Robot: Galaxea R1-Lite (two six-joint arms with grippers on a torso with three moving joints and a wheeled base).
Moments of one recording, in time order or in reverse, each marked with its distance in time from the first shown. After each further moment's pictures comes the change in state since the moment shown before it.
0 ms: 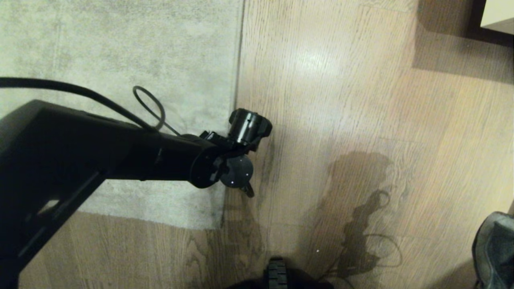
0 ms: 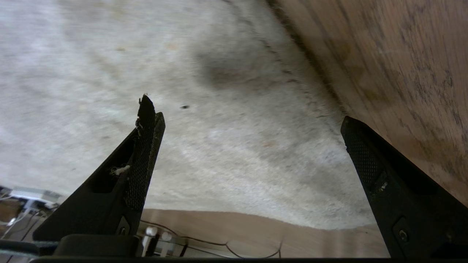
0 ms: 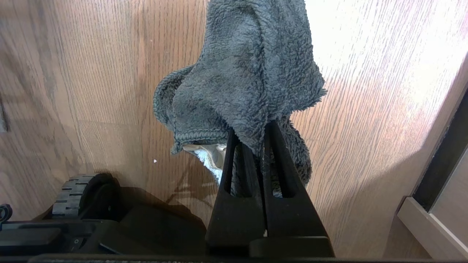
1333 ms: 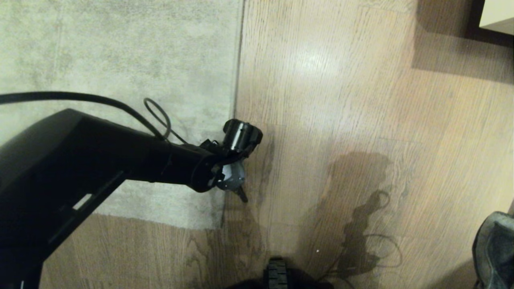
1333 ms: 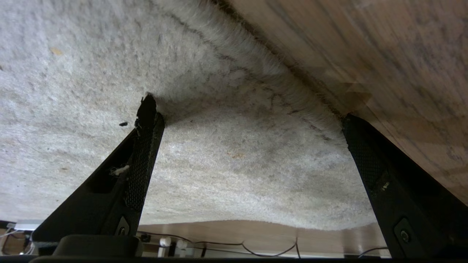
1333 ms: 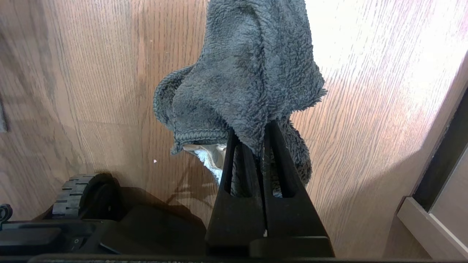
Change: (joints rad) left arm 0.082 0.055 0.047 -0.081 -0.100 0.135; right arm 0.000 0.000 0.000 0.000 0.000 0.000
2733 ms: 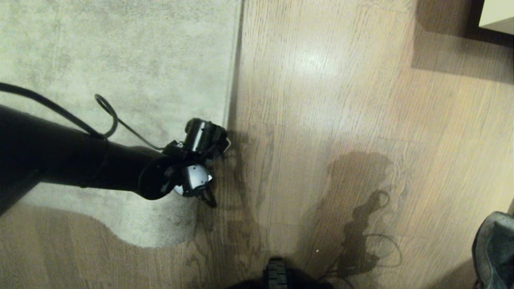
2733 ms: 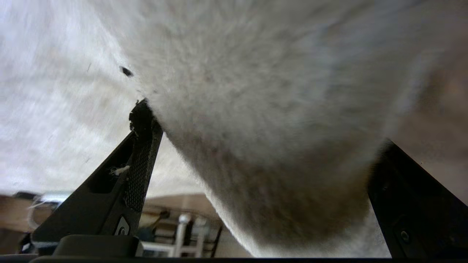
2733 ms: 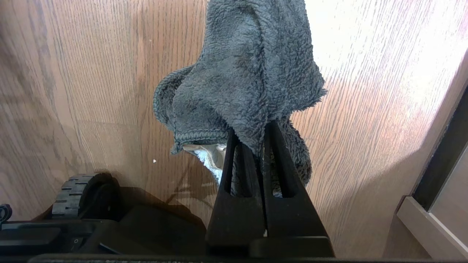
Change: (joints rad) left arm 0.115 -0.195 0.264 -0.035 0.002 0.062; right arm 0.000 0.000 0.000 0.000 0.000 0.000
